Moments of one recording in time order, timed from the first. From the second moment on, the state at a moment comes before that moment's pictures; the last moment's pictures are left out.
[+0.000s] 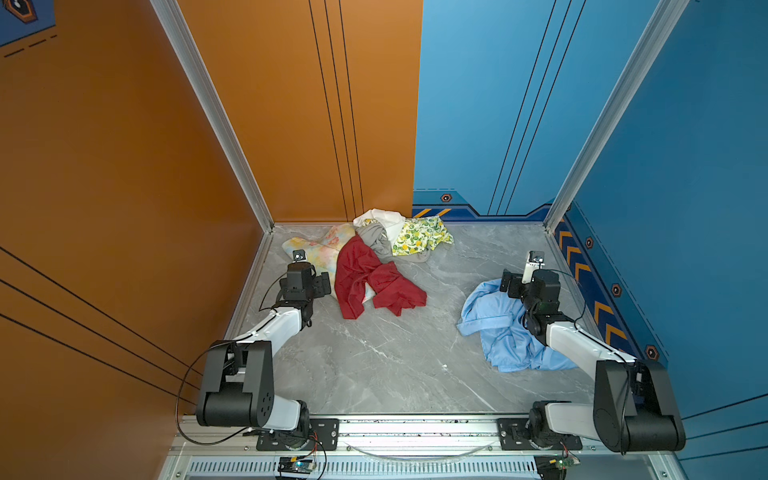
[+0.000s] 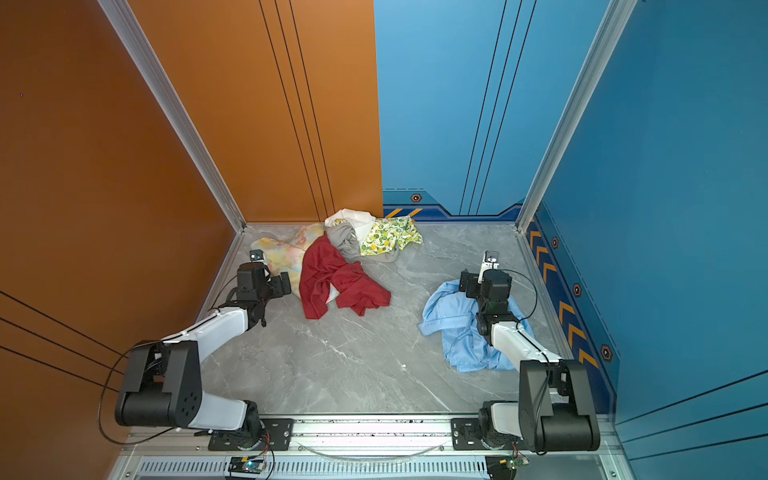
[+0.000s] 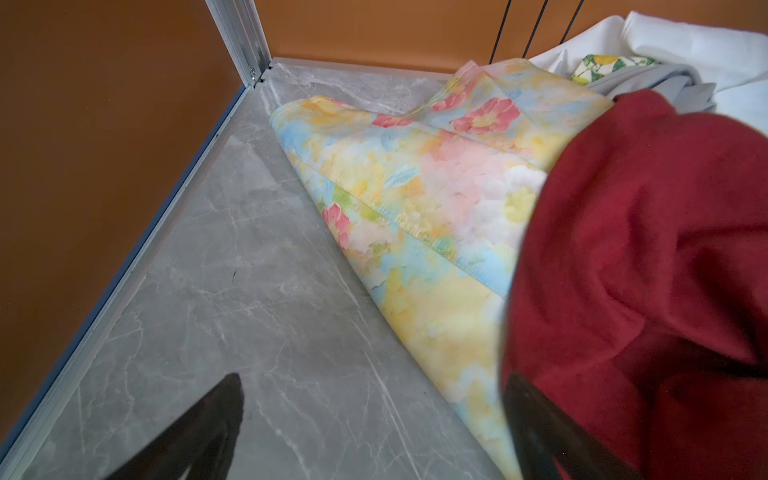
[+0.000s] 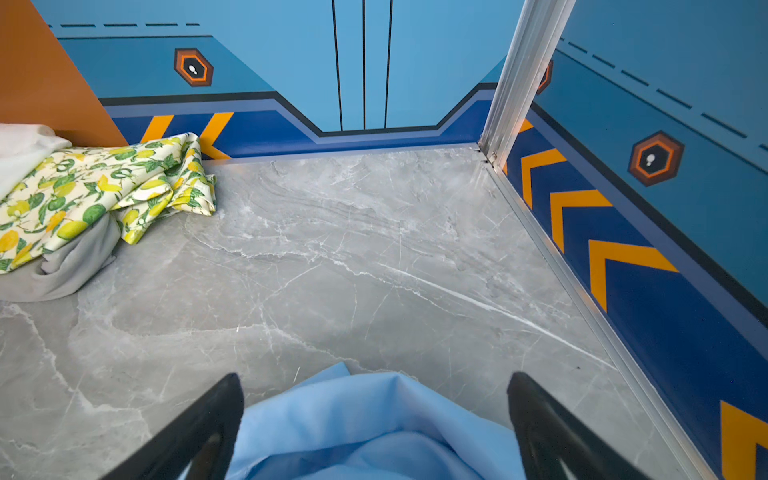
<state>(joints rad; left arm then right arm) 0.00 1.44 0.70 0.15 -0.22 -0.12 0.01 1.33 0.57 0.38 0.16 0.04</state>
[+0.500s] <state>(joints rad) 0.00 1.52 0.50 0.49 -0.20 -0.06 0.03 1.43 0.36 0.67 0.16 0.04</state>
